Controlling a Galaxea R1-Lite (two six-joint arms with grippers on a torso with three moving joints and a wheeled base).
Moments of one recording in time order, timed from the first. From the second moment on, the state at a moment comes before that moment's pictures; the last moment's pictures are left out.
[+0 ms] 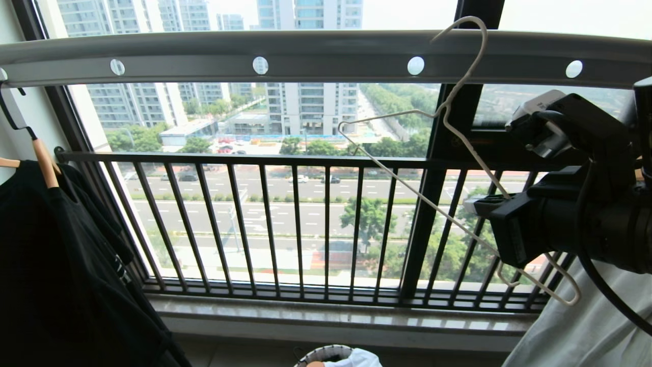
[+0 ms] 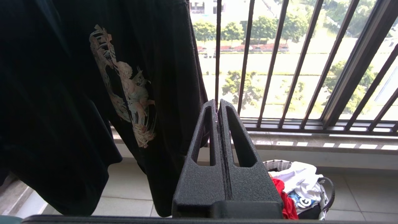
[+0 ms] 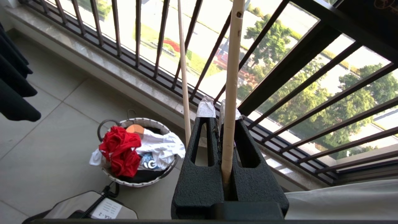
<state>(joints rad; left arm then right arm) 0.00 0.00 0.00 0.01 -0.01 0.01 0.73 1.36 -1.13 0.20 -0.42 -0.05</state>
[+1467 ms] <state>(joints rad) 0.00 0.00 0.00 0.01 -0.01 0.01 0.72 1.12 -0.72 0.18 -0.30 0.18</state>
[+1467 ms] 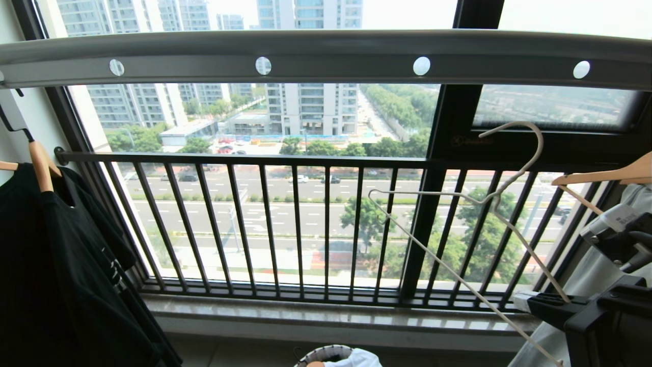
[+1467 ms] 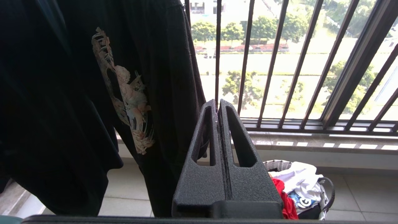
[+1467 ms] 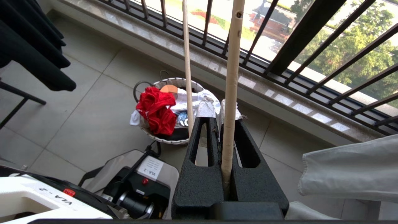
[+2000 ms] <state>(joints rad) 0.00 0.00 0.00 0.01 -0.01 0.01 0.70 1.16 -0.62 0.17 -0.35 0.38</state>
